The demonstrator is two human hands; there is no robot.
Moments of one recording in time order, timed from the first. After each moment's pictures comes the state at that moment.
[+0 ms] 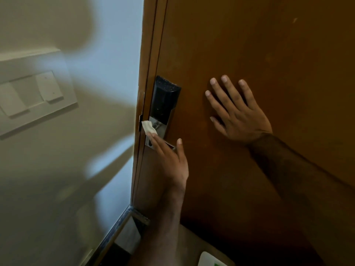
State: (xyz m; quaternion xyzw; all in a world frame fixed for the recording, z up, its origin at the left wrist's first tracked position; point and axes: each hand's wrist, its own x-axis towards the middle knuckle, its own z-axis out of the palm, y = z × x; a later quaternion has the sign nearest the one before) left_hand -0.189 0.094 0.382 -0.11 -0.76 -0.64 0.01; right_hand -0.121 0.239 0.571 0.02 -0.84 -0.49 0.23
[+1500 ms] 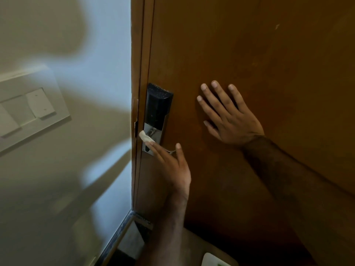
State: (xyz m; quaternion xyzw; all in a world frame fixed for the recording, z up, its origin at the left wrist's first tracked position) left_hand -0.173 0.093 0.406 -0.08 -0.71 -0.70 -0.03; right_hand -0.120 0.237 0.570 0.01 -0.85 -0.48 0.22
